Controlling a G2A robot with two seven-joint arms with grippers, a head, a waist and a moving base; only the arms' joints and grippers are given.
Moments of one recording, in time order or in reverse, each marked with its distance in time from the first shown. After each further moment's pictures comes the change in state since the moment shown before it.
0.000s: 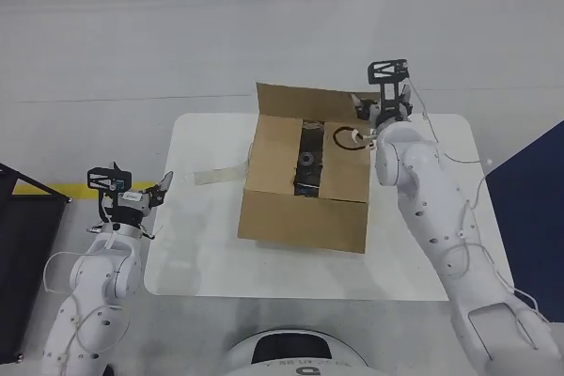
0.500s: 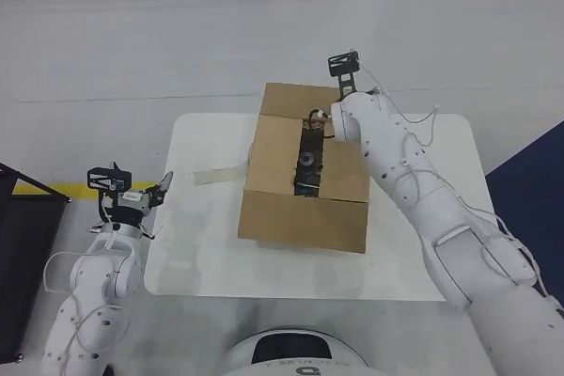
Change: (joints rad) left arm 0.000 0.000 0.000 0.000 0.000 0.000 0.000; right arm 0.378 -0.176 -0.276 0.576 0.081 0.062 0.143
